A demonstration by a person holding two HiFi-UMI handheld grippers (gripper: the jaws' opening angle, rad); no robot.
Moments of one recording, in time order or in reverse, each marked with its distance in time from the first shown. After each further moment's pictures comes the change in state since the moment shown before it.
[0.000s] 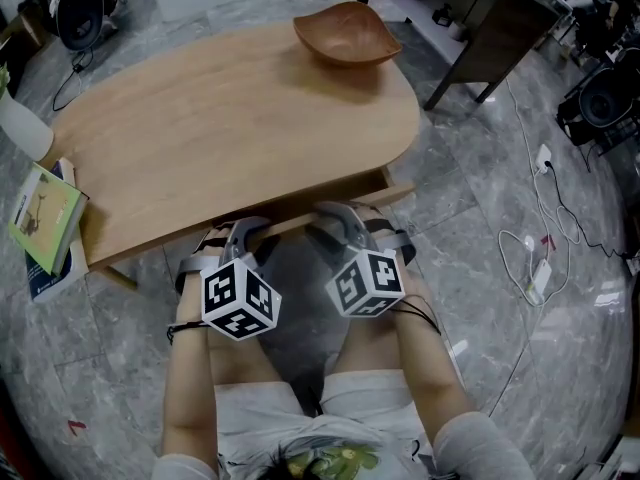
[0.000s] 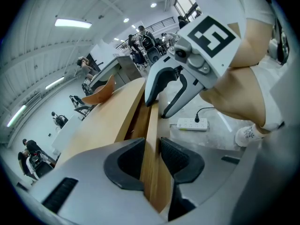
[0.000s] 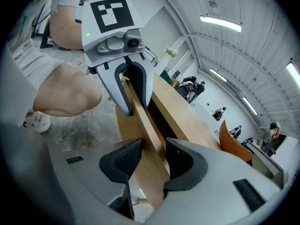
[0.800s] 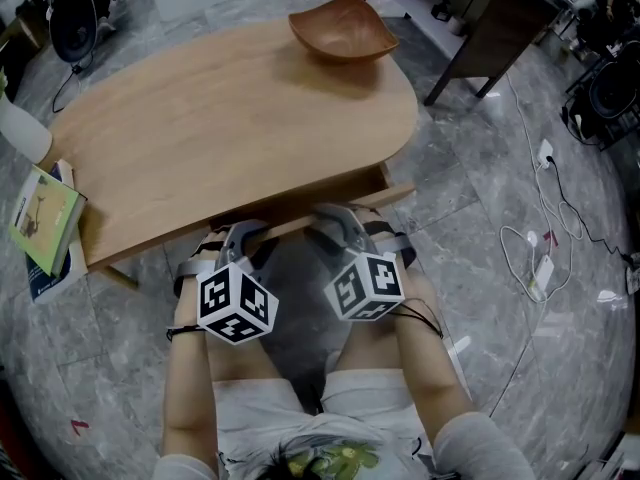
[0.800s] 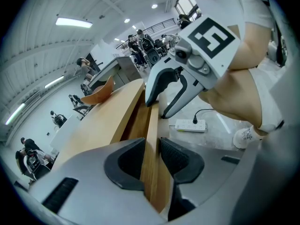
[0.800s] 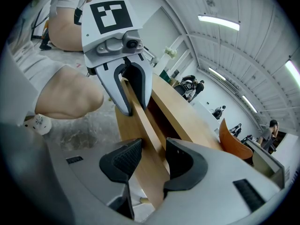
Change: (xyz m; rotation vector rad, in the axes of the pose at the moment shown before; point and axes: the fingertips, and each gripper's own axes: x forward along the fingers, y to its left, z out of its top) left arm -0.003 -0.008 0.001 -0.013 -0.011 -0.014; right arm -0.006 0.006 -0.001 0.019 0.002 0.003
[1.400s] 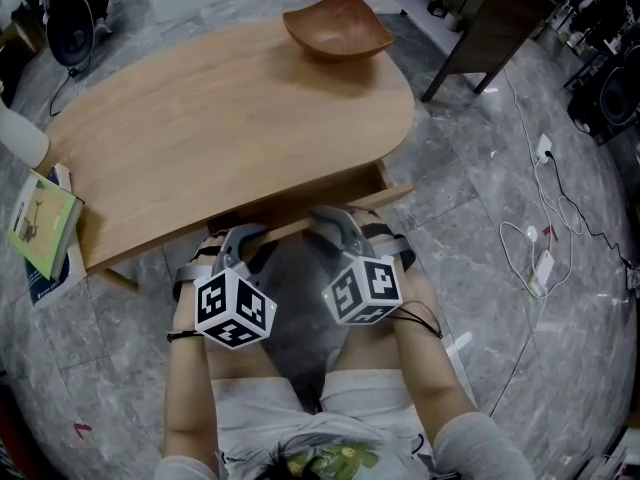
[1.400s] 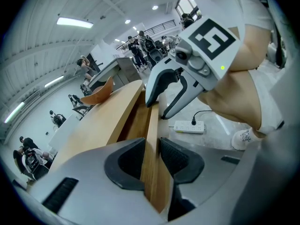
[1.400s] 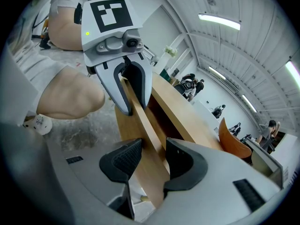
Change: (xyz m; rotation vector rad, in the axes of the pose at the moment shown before) left arm -0.003 -0.005 0.000 -0.006 -0.015 -0.009; right arm -0.003 0.004 0.000 0.000 0.019 -0.006
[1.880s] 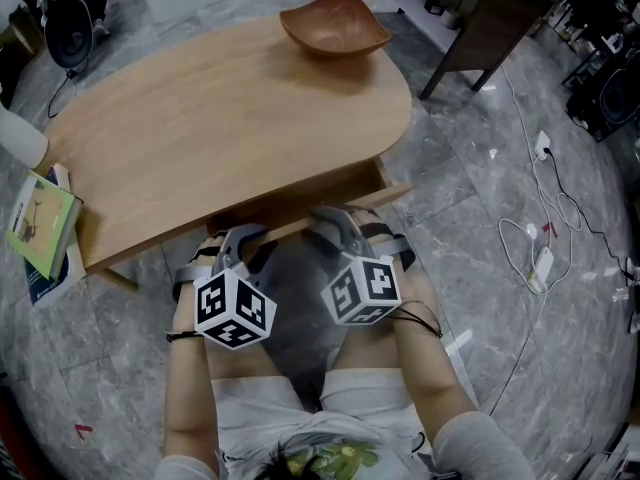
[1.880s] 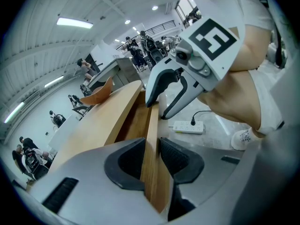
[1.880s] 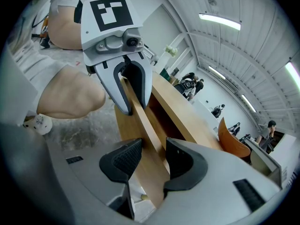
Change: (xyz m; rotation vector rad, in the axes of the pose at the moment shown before) left arm -0.001 -0.005 0.003 0.000 -0.002 -0.001; right arm -0.005 0.002 -0.002 -0.003 0.009 -0.007
